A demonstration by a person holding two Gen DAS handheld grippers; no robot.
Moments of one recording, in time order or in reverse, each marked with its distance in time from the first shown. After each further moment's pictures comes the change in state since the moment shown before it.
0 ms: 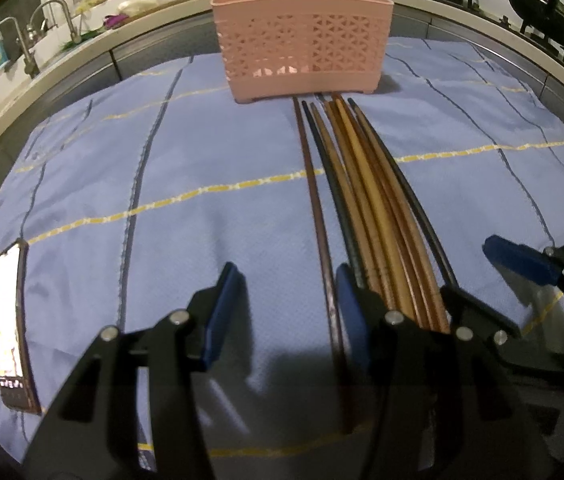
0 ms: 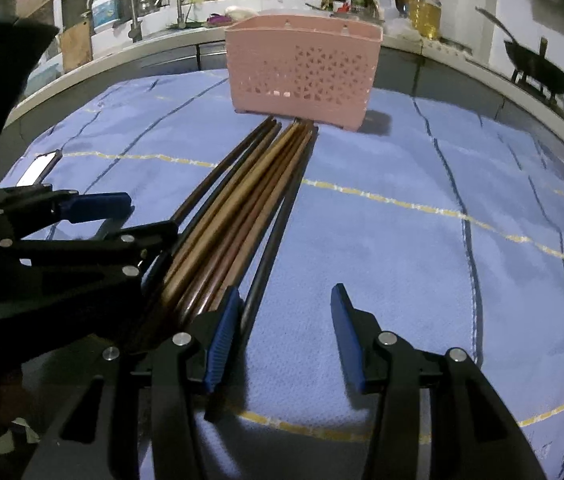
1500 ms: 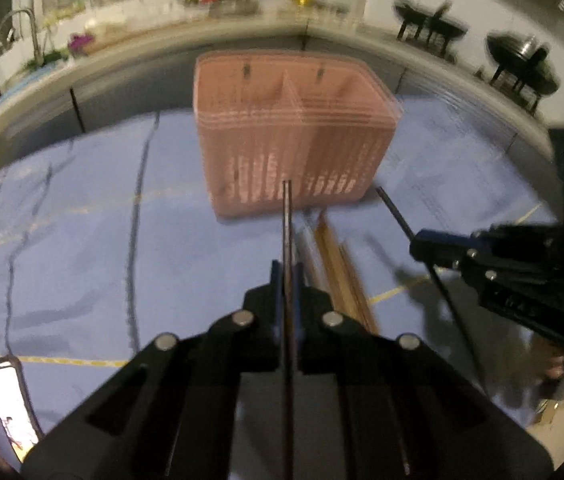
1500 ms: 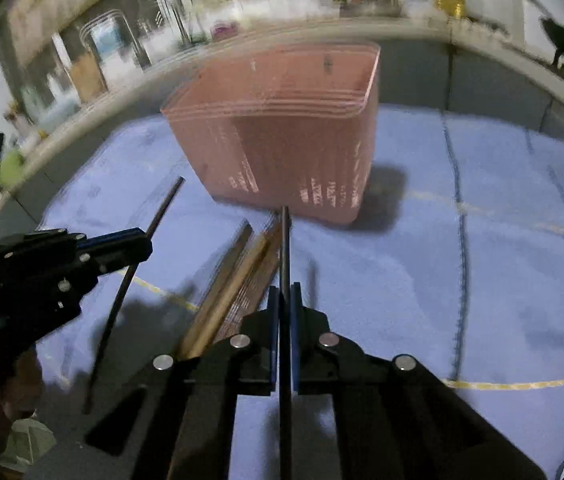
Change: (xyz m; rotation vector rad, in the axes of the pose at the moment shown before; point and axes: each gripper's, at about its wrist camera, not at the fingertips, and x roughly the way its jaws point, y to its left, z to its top) left arm -0.024 0.031 0.099 -0.014 -0.129 -0.228; right arm 0.015 -0.082 0.114 0.076 -0.027 0.252
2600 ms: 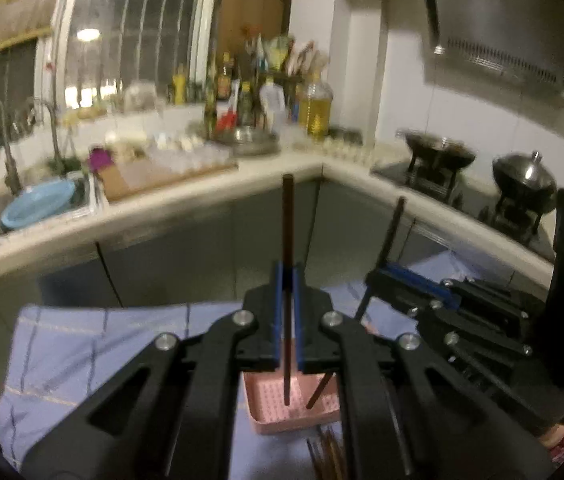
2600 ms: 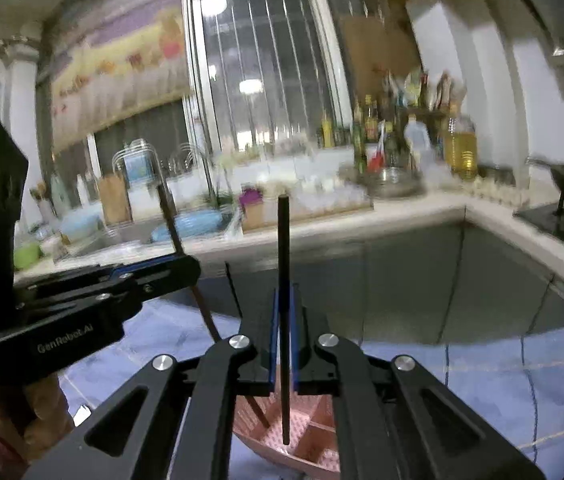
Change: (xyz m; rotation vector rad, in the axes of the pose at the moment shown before) left arm -0.044 0.027 0.180 -0.027 -0.278 0.045; right arm -0.023 0.032 0.173 -0.079 -0.341 0.006
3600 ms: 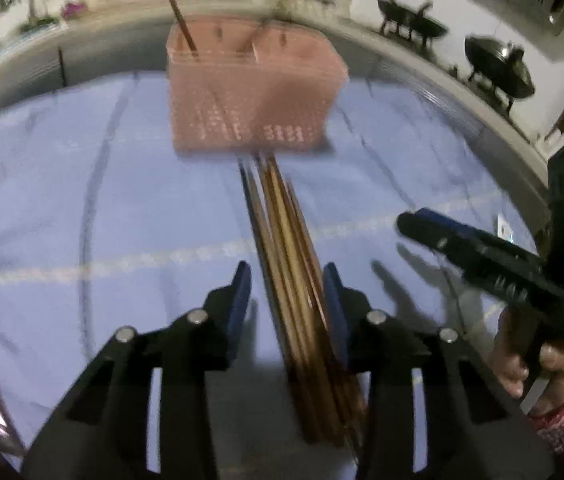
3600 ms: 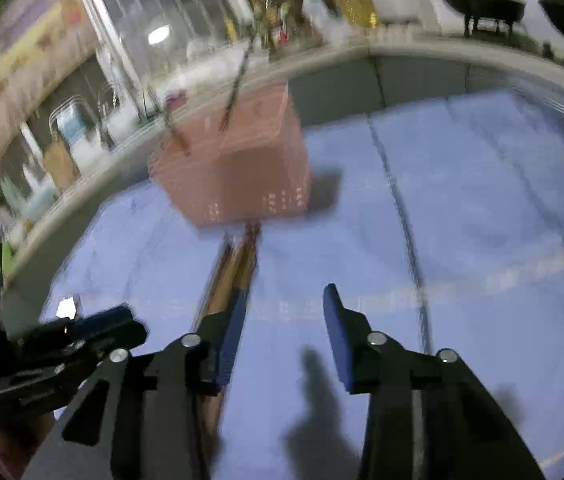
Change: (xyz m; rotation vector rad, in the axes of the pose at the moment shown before) left arm -0.014 -0.043 -0.246 -0.059 0.399 -0.141; right arm -0.072 -0.013 -0.229 0.318 0.293 -0.118
